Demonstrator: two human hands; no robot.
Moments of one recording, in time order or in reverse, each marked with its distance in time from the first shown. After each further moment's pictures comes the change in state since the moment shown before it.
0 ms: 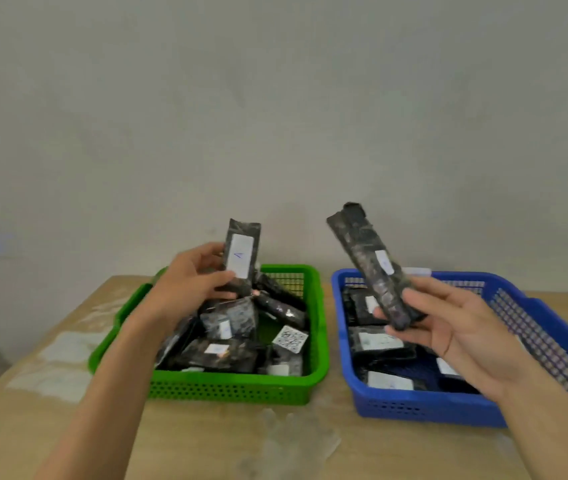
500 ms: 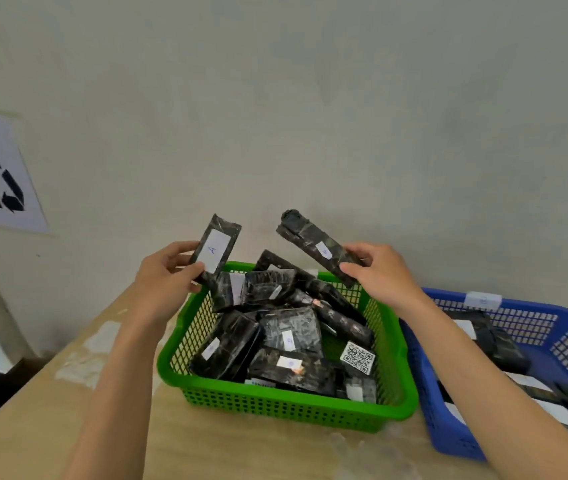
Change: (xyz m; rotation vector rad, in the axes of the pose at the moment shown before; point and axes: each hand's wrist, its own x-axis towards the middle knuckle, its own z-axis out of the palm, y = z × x) left_hand 0.012 -0.047 -0.135 0.069 0.437 -0.001; right_hand 0.168 0.042 0.145 -1.013 0.134 -0.070
